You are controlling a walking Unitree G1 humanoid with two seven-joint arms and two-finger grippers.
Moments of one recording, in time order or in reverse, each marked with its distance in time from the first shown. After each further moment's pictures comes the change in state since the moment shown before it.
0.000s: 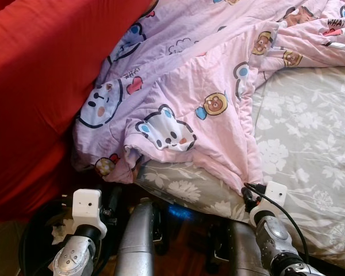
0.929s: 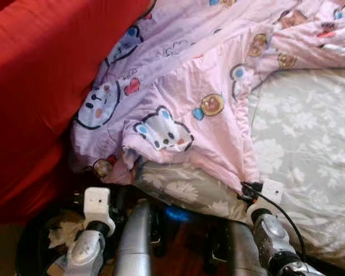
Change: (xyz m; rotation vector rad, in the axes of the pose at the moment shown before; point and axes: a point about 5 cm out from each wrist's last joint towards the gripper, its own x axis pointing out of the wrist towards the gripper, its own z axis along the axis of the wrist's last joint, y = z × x) left arm 0.025 -0.006 -0.036 -0.034 0.100 0.007; right arm 0.001 0.009 0.002 -0.017 -0.023 0.056
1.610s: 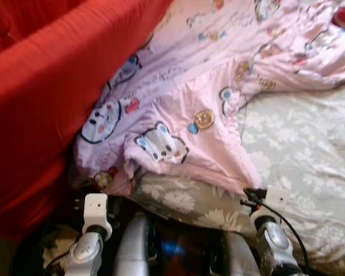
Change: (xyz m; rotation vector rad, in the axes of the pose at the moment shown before) left arm 0.016 0.014 -0.031 0.002 0.095 0.057; right arm -0.011 -0.010 -0.008 -0.021 -0.084 -0.015
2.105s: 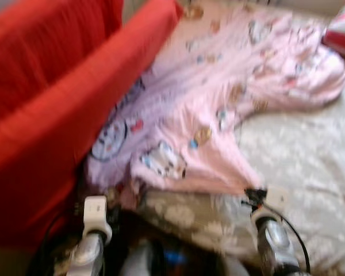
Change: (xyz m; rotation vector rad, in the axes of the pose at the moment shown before) left arm 0.004 0.002 -0.011 -0.038 0.047 0.024; right arm 0.001 -0.001 0.002 -0.013 0.001 0.004
